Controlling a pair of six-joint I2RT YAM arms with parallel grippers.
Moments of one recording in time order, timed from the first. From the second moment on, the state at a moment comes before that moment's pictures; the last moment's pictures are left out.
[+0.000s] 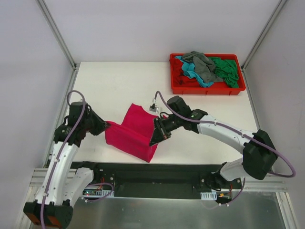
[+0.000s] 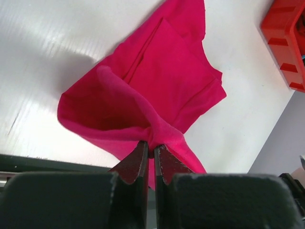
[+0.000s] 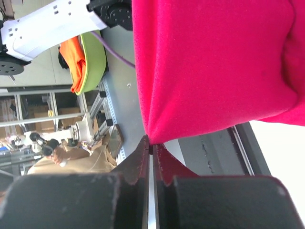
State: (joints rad) left arm -0.08 0.74 0.85 -0.94 0.16 -0.89; right arm 0.85 1.44 1.01 -0.35 -0.93 0.52
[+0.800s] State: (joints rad) left arm -0.24 1.39 1.20 -0.70 0.09 -0.88; right arm 0.52 1.62 1.10 -0.40 -0.98 0.47
